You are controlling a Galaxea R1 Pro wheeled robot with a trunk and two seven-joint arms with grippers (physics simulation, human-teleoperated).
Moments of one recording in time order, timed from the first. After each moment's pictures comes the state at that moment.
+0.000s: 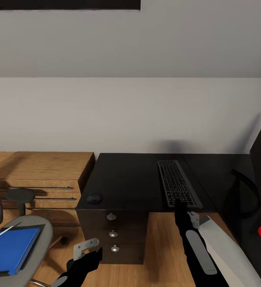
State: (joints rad) left arm 0.08 -0.09 -0.19 -1.62 0.37 0.55 0.43; right arm -0.32 0.09 0.00 -1.19 -1.39 -0.17 -0.18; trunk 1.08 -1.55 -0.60
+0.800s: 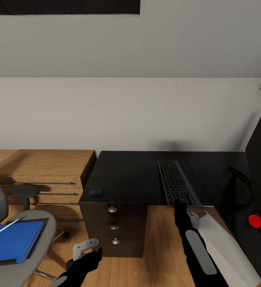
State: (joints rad) left arm 0.08 -0.09 -0.19 -1.62 0.37 0.55 0.43; right arm -0.32 0.10 0.00 -1.19 -1.39 -0.17 -0.19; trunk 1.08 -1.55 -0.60
